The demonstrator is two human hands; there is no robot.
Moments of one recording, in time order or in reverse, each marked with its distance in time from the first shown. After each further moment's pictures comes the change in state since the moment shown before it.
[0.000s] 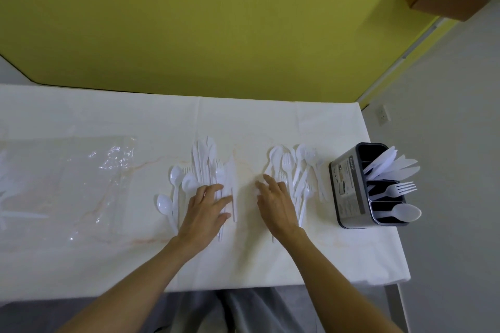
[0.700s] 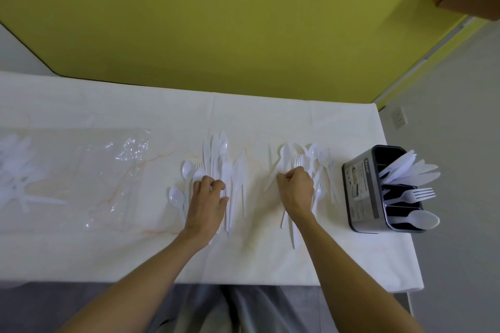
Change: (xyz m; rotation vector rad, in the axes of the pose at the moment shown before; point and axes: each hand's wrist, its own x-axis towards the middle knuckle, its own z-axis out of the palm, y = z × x) left_hand 0.003 0.001 -0.010 -0.083 0.056 -0.277; right_hand 0.035 -0.001 -0.024 0.473 0.021 0.607
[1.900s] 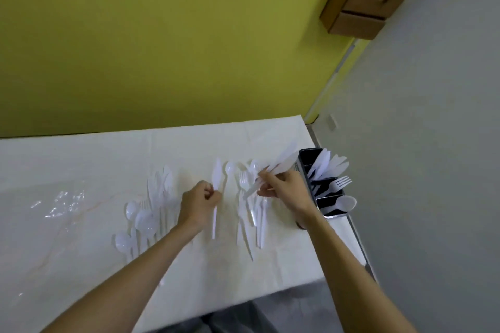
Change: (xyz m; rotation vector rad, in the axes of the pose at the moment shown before) left_hand 0.049 0.107 -0.016 -0.460 -0.178 -0.144; right_hand -0.019 0.006 -0.138 0.646 -0.194 -0.115
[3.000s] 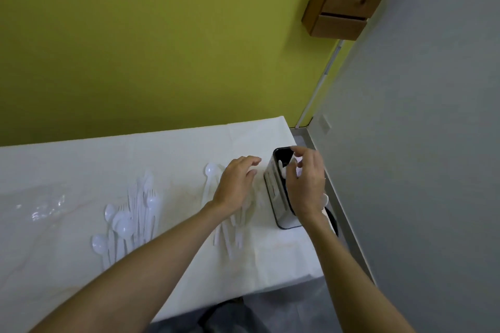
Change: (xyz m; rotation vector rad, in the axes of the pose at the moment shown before) left_hand -0.001 0.100 0.086 0.060 -0.054 0.529; right_hand 0.001 0.022 -0.073 -0.615 0.683 -0.637
